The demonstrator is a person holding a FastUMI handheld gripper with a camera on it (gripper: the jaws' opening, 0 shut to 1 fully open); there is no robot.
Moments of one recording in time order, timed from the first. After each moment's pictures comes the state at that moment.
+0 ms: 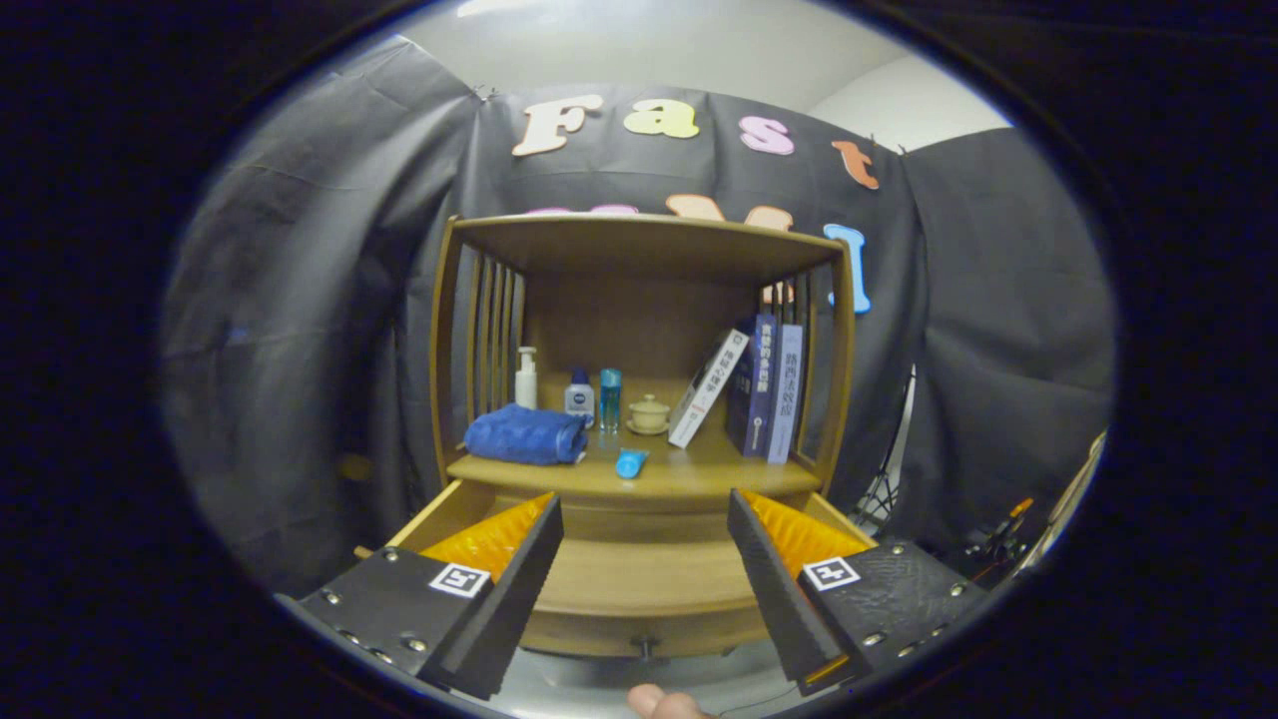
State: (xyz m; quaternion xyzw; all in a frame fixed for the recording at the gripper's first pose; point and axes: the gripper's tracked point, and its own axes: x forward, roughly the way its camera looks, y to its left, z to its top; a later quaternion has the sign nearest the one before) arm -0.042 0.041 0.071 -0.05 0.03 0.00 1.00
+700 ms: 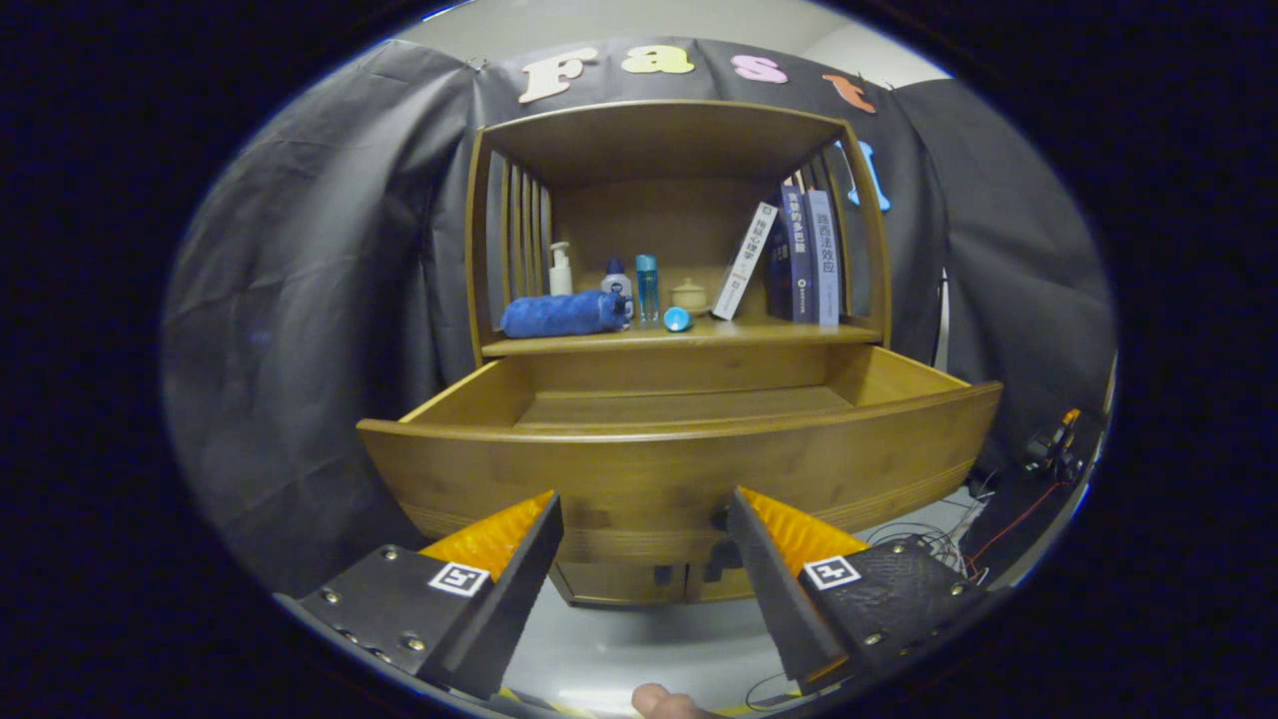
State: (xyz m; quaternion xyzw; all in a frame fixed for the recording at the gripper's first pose) arm -0.042 0.065 -0.080 -0.02 0.11 0.04 0.99
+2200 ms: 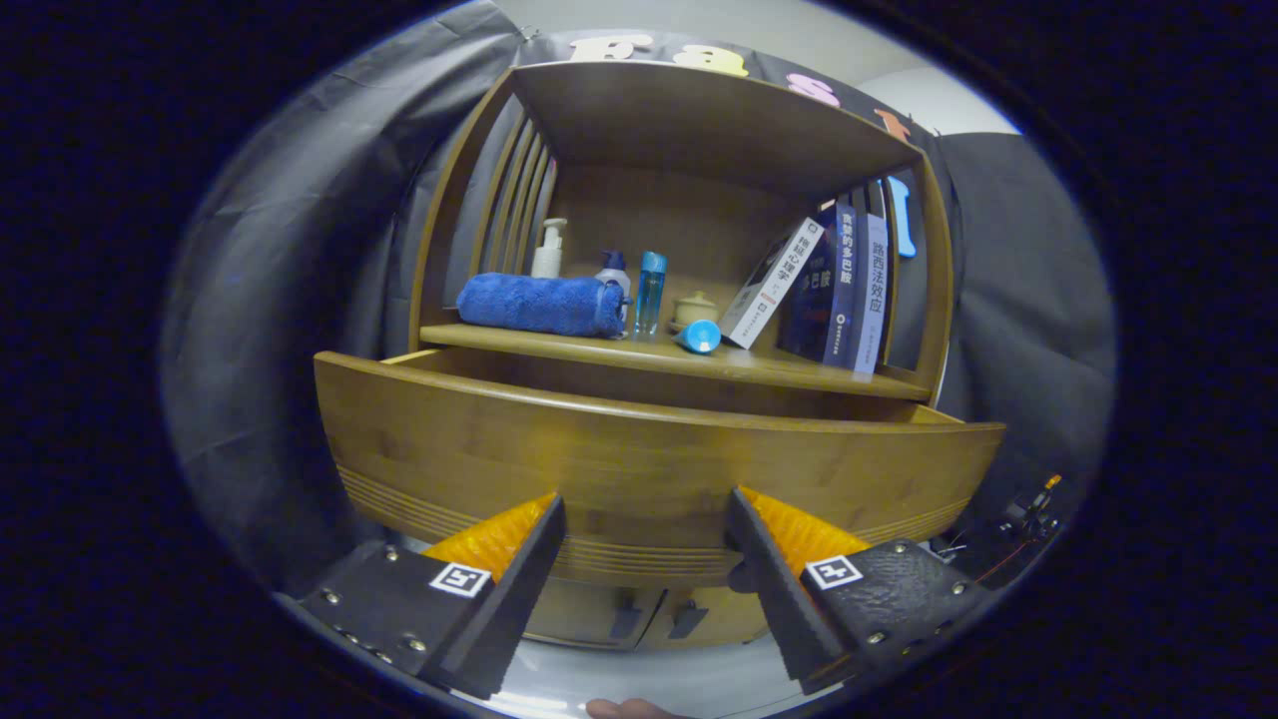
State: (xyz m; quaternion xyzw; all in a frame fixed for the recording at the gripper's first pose) arm 0.084 0.088 -0.098 -0.10 0.08 -0.01 0.99
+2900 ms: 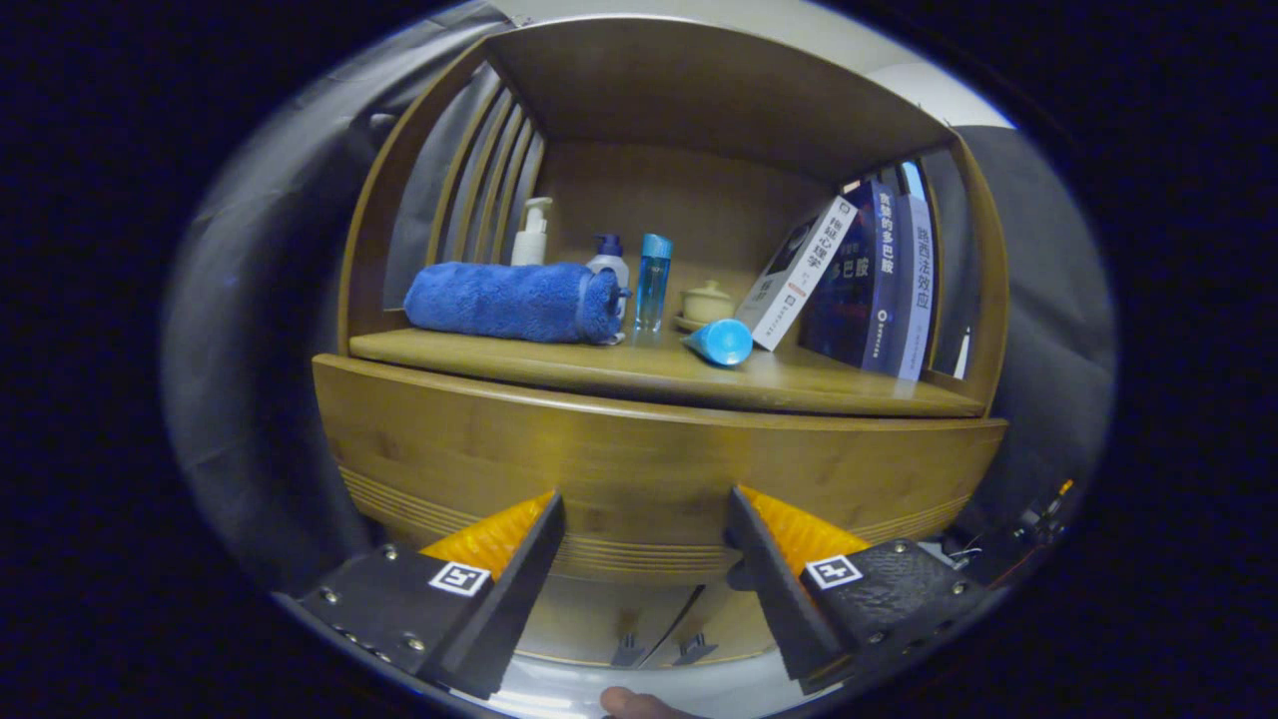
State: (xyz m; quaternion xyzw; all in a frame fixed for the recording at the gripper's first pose) arm 0.168 0.093 -0.099 -0.09 0.10 -0.01 0.99
